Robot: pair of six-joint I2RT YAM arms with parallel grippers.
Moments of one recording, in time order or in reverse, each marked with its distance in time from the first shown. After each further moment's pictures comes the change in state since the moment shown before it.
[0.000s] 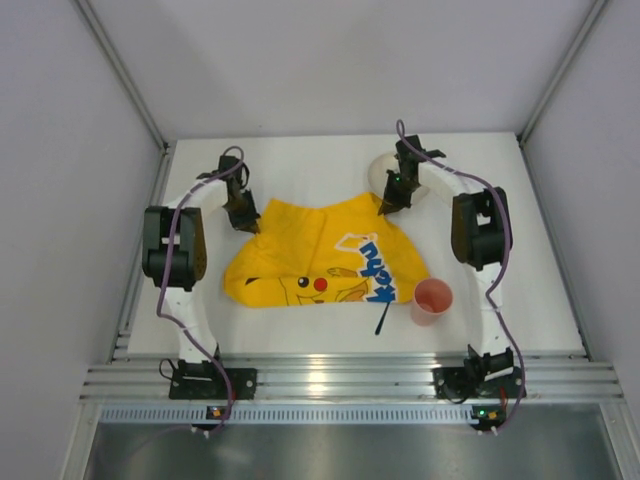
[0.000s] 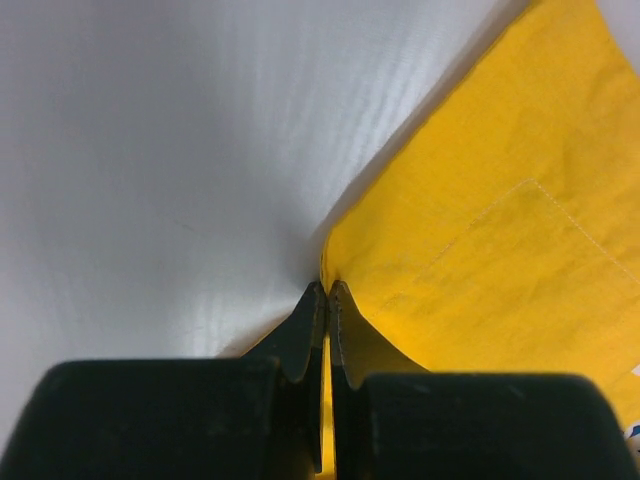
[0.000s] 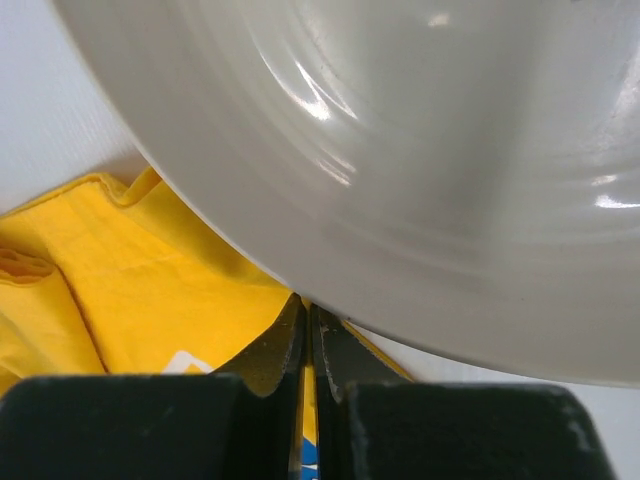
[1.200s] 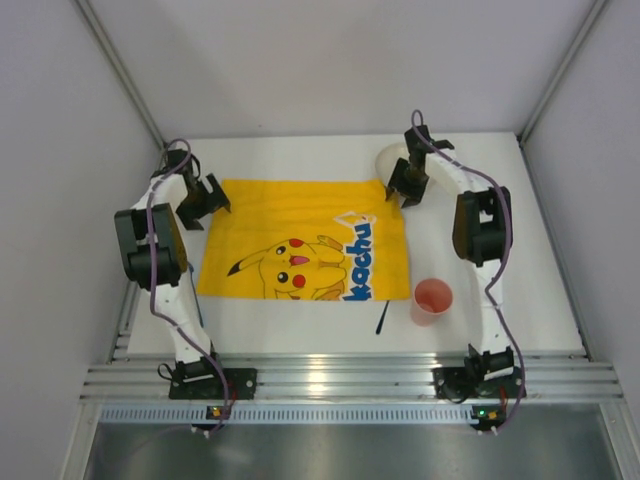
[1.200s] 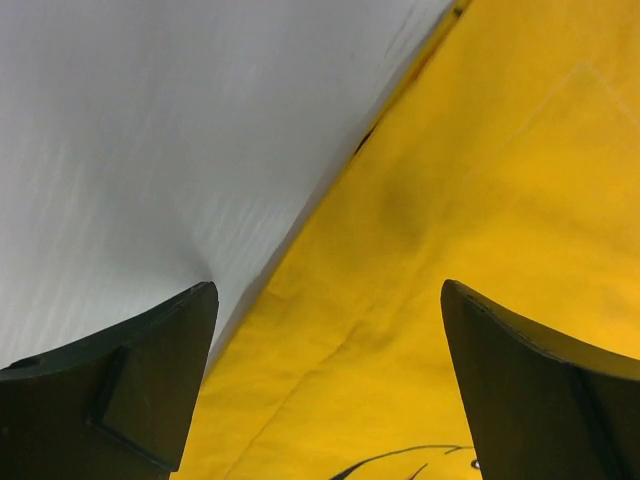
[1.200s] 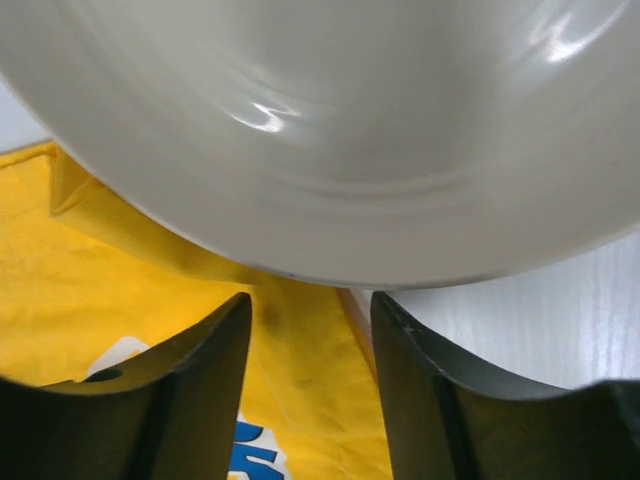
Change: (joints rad) left arm 0.274 0.050 0.130 0.000 -0.048 -0.012; right arm -0.048 0.058 0.162 -0.098 0.161 0.109
